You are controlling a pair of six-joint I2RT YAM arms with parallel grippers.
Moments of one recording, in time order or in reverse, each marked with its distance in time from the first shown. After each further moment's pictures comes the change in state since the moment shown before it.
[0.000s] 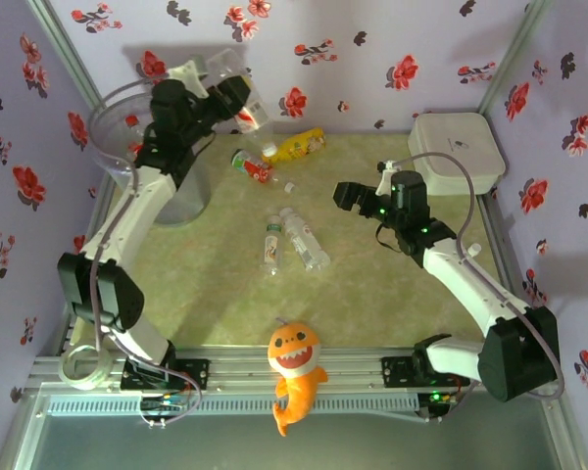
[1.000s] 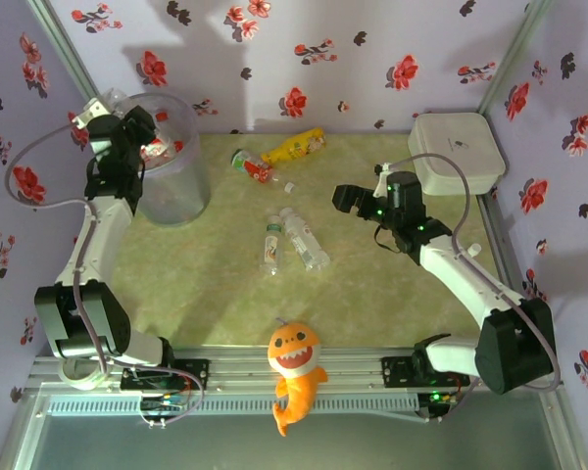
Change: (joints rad) left arm 0.329 -0.182 -0.371 0.032 -0.410 0.122; right arm 0.000 0.043 0.000 -0.021 0.007 0.003
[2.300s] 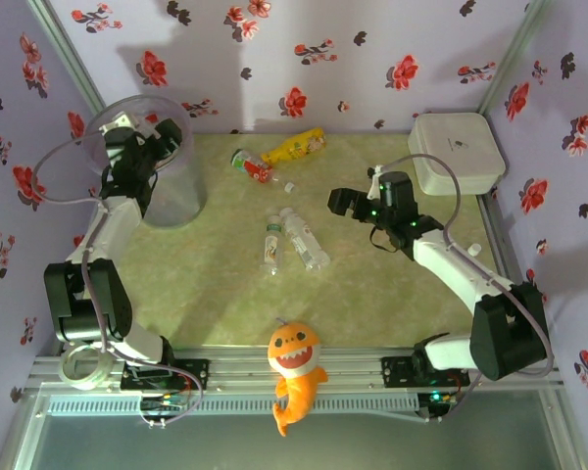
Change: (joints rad) left arm -0.007 0.093 -0.087 0.077 0.179 0.057; right arm 0.021 0.071 0.014 -0.012 -0.002 -0.006
